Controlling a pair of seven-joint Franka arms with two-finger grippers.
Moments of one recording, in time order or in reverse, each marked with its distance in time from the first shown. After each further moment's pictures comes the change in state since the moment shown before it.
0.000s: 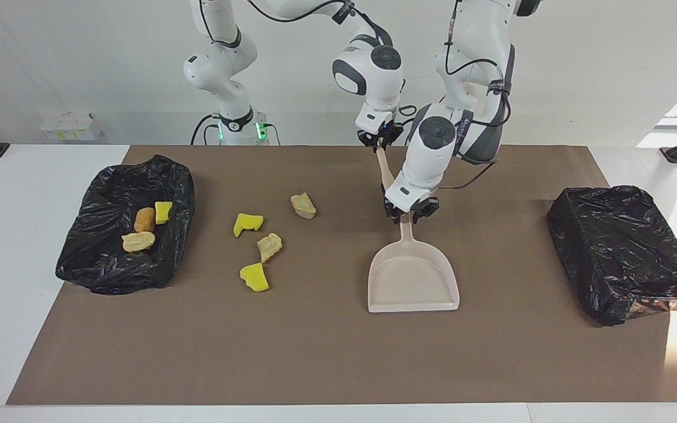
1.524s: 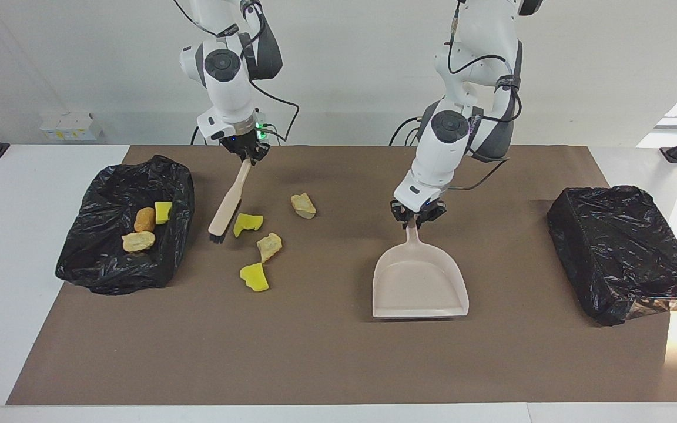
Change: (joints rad) left arm 0.038 -0.010 0.027 0.085 0.002 -0.072 0.103; right arm -0.627 -0.410 -0.010 -0.447 -0.122 -0.055 -0.176
